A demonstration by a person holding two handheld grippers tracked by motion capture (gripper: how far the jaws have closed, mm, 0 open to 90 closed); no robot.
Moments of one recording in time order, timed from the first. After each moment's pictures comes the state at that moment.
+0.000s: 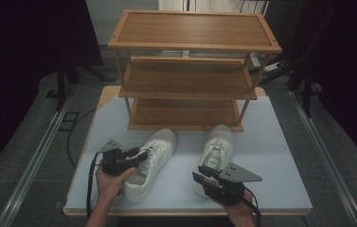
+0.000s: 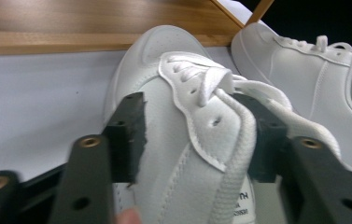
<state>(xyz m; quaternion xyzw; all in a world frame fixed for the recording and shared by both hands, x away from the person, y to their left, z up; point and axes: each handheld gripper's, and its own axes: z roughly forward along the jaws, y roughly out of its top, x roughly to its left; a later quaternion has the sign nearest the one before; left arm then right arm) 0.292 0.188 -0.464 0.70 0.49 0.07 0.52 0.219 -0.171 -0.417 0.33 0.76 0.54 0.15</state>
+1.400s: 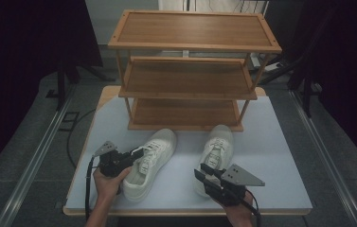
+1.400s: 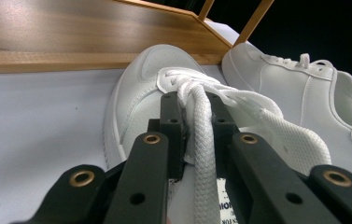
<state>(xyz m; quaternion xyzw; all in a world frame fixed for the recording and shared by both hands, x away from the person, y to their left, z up) 0.288 0.195 -0.469 0.68 0.47 0.09 0.56 0.214 -0.172 -0.415 0.33 0.74 0.56 0.19</state>
